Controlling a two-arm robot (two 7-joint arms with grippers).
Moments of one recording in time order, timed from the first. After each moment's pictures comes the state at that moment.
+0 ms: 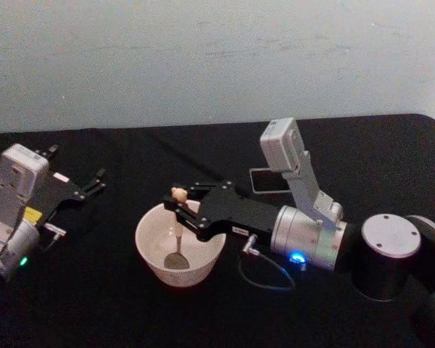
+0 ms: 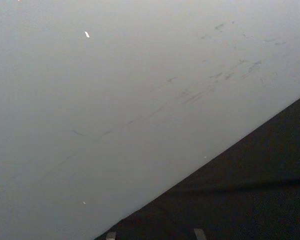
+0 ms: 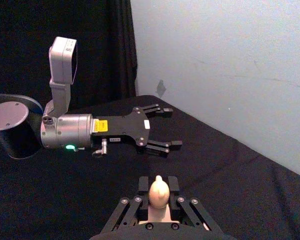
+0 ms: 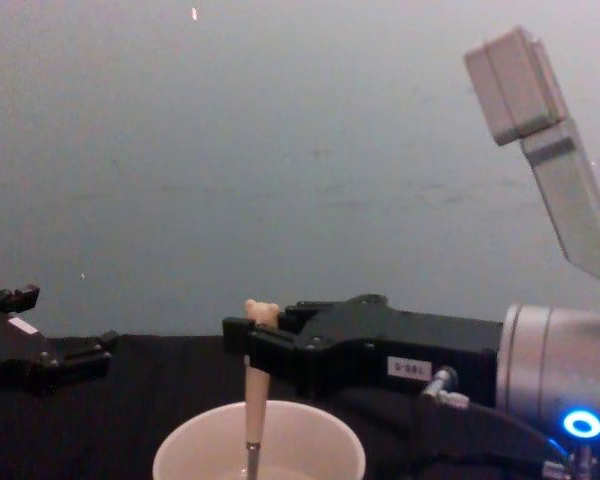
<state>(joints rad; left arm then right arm) -0.20 0.60 0.45 -1.41 -0.25 -0.12 0.03 0.34 0.38 -0.62 -1.52 0.46 0.10 0.54</state>
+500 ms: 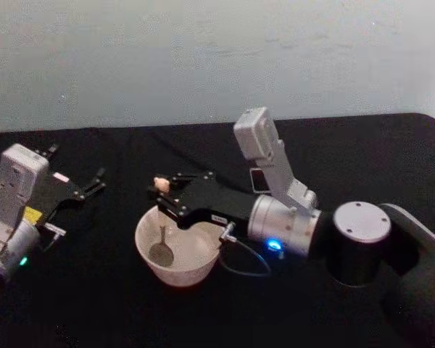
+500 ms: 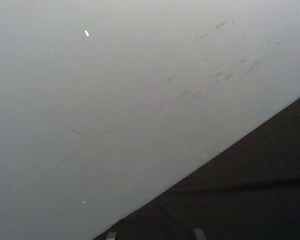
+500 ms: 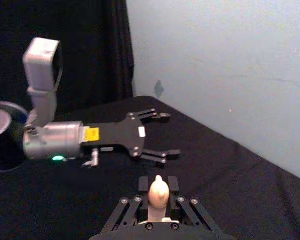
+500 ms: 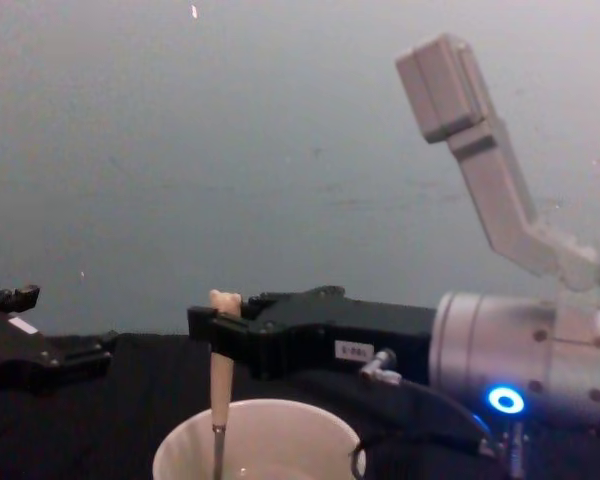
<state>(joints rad) -0.20 0.60 0.45 -1.41 -0.25 -0.12 0.03 0.41 0.30 -0.64 -1.42 0.43 0.11 0.52</state>
